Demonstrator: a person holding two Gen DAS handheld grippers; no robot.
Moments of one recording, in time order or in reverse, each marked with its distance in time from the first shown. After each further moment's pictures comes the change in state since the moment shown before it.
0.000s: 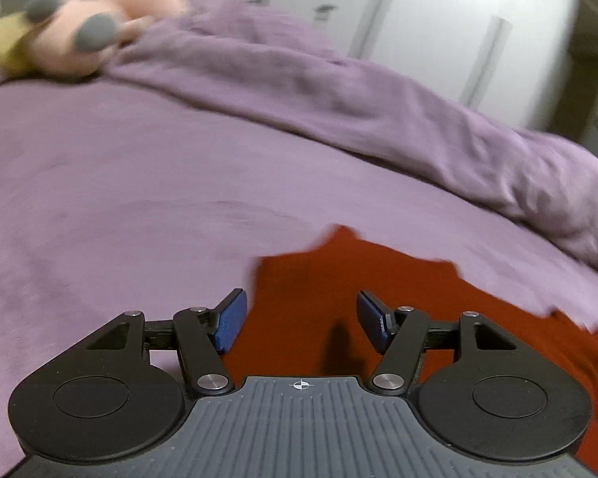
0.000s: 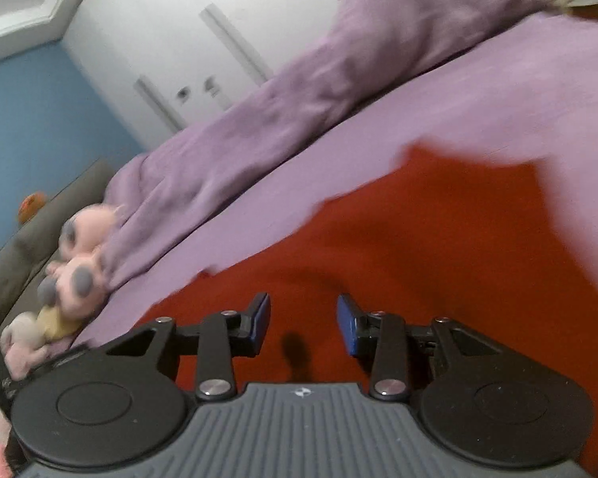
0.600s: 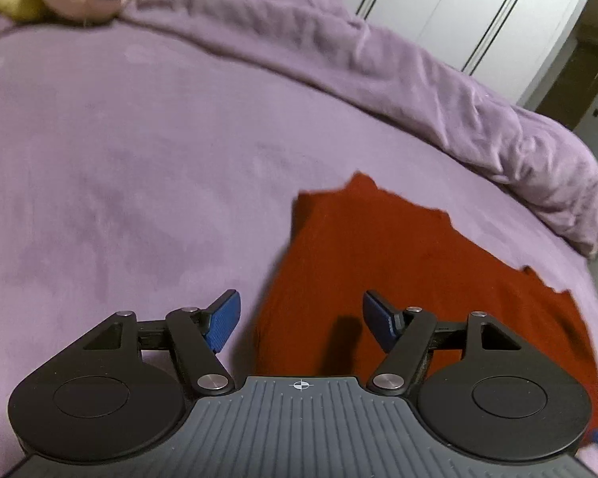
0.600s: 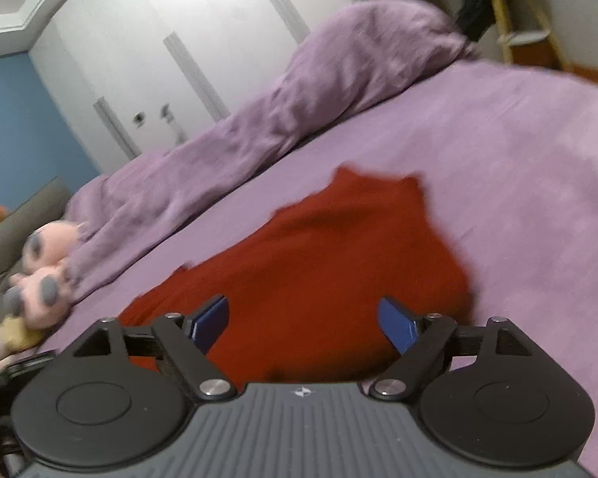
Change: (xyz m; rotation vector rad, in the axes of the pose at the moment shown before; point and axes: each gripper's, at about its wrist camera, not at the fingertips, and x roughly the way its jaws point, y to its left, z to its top) left arm -0.048 0.038 0.001 -0.028 0.211 -0.109; right arm -0.102 0.050 -0.055 -0.016 -0.052 -0.140
